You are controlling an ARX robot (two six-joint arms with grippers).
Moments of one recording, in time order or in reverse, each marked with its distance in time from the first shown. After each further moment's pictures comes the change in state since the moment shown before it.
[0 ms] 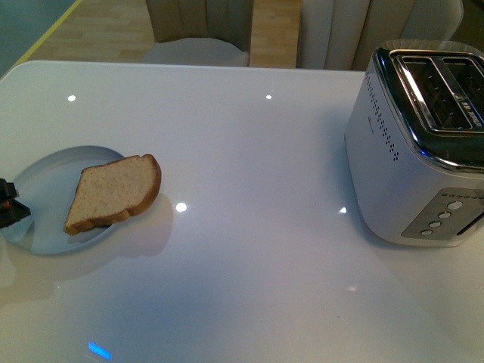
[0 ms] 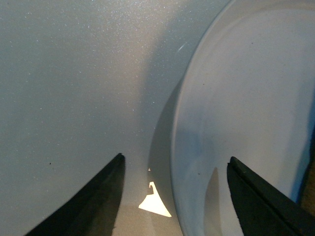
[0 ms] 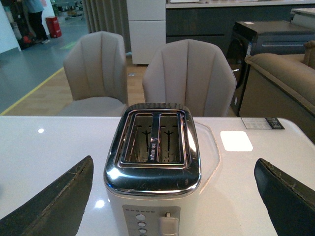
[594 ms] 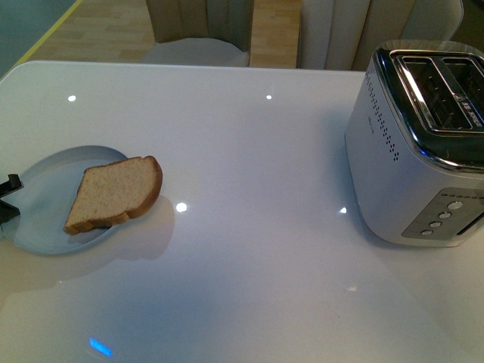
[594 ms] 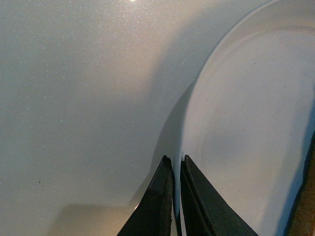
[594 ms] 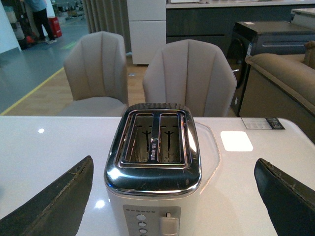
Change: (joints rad) left arm -0.013 0.024 0.030 -0.002 0.004 -0.064; right arm 0.000 0.000 0.000 0.000 0.000 0.000
